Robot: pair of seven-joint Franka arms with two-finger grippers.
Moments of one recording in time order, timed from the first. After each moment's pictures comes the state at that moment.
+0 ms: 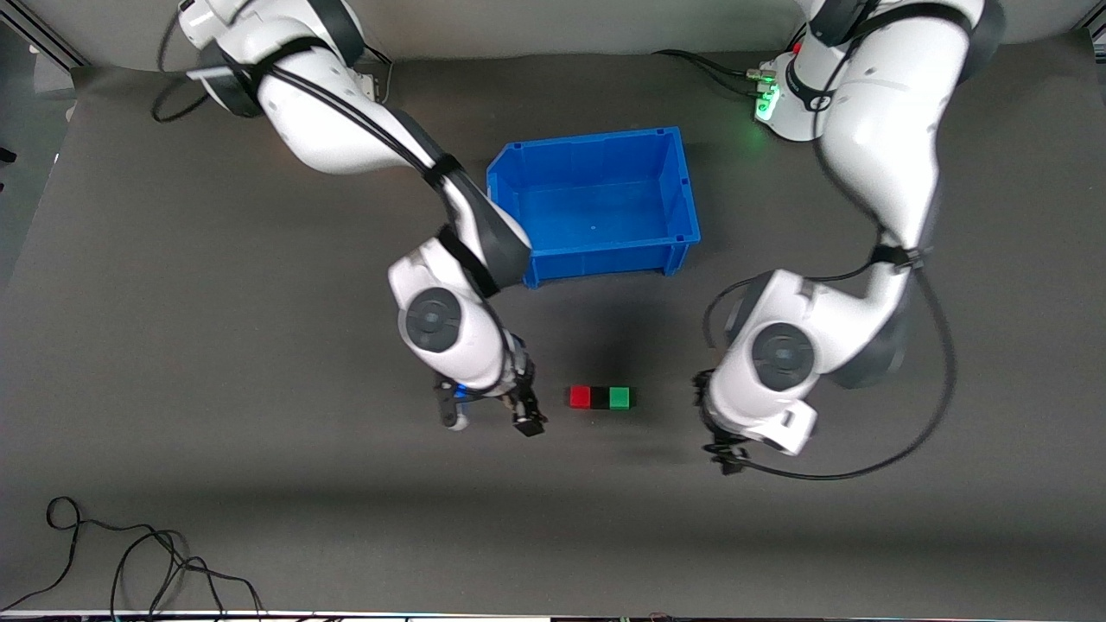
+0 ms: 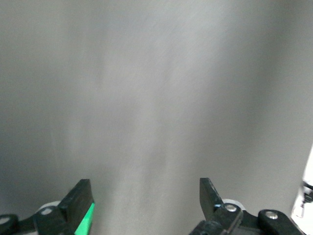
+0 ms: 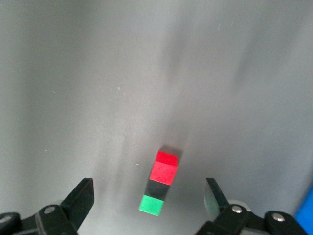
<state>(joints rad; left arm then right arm) -0.23 0.74 -0.19 -1.23 0.17 2.05 -2.15 0.54 0.84 0.02 -1.07 0.17 2.04 1.77</state>
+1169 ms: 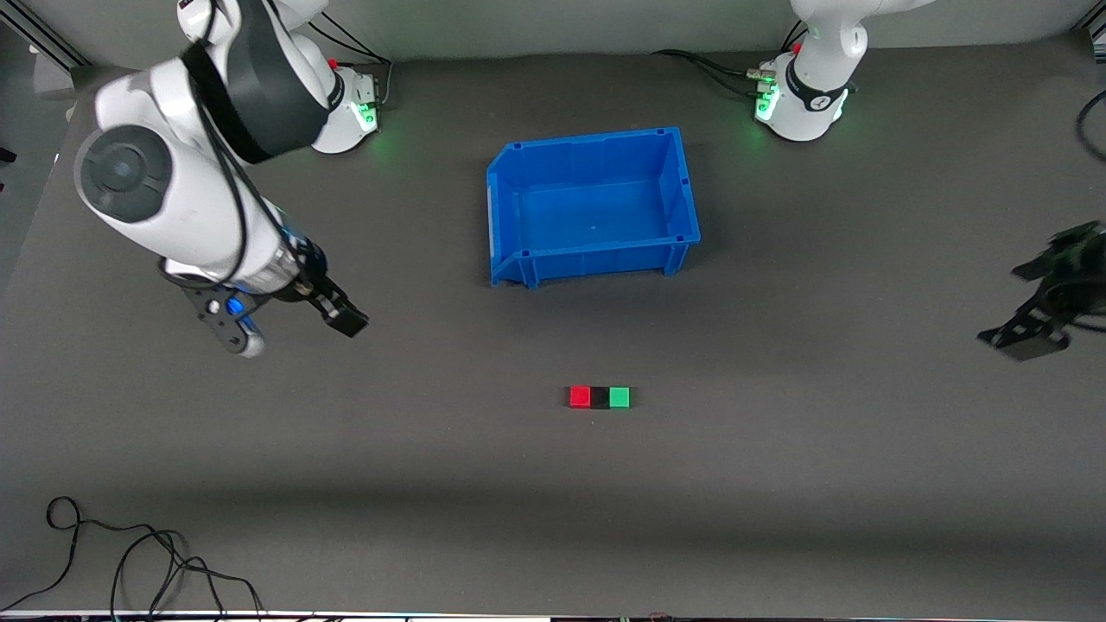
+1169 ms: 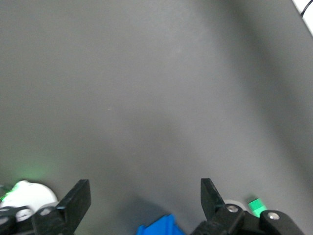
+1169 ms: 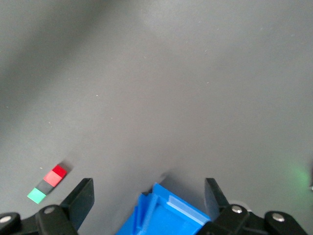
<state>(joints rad) 0.17 0.30 -0.19 -1.20 0.05 1.36 -0.95 0.50 0.26 -0.18 -1.43 0.09 1.59 1.16</state>
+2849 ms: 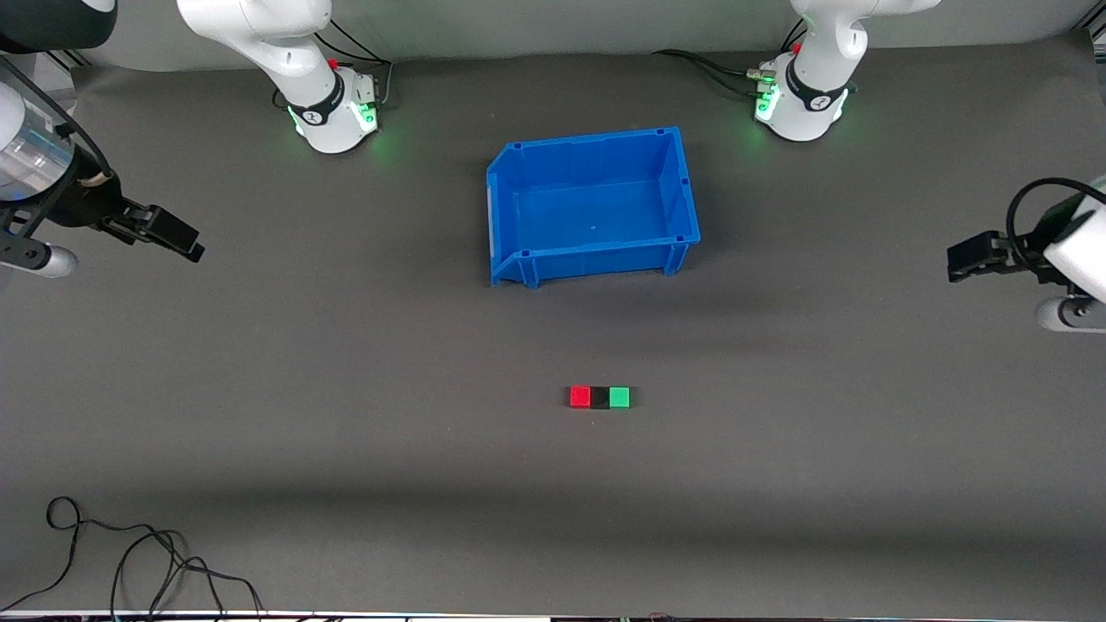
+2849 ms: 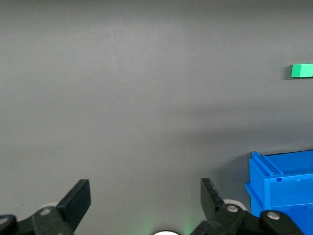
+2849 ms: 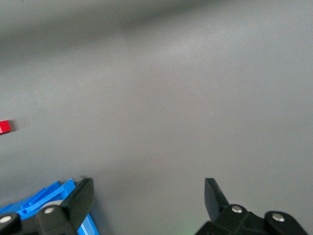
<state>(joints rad) 0.01 0.23 -0.11 -1.25 0.08 1.37 -0.02 0.02 -0.05 0.07 -1.63 0.00 1.57 0.40</state>
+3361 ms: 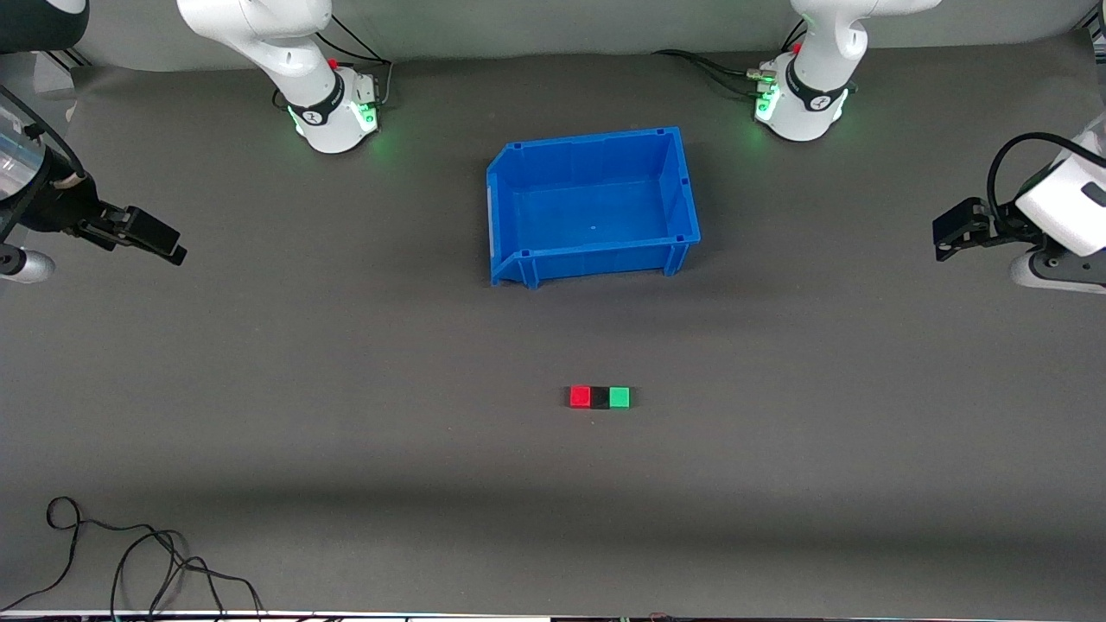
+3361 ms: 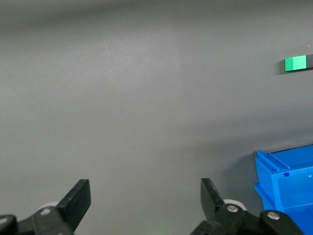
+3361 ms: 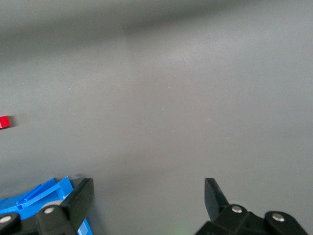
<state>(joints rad) 0.01 0.08 -0.12 -1.46 0.08 1.52 0.06 0.01 0.00 0.05 -1.56 0.00 1.55 0.32</state>
